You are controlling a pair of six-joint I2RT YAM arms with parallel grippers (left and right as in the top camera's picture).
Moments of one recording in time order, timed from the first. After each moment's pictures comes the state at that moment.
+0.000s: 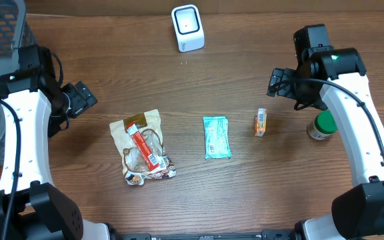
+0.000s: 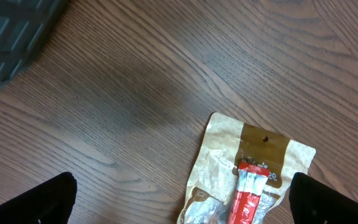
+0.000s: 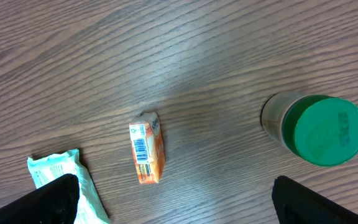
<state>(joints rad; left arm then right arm) 0.26 1.65 1.46 -1.17 0.00 -0.46 0.12 1.68 1.59 -1.23 0.09 0.41</state>
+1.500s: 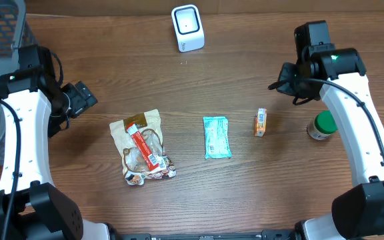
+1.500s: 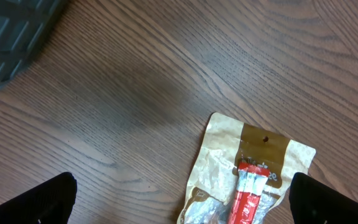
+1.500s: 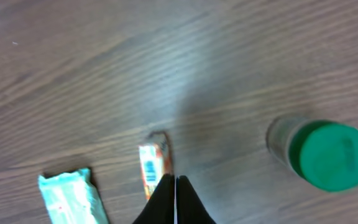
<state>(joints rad) 0.26 1.65 1.46 -1.18 0.00 -0.46 0.12 1.68 1.59 -1.16 0.10 0.41</state>
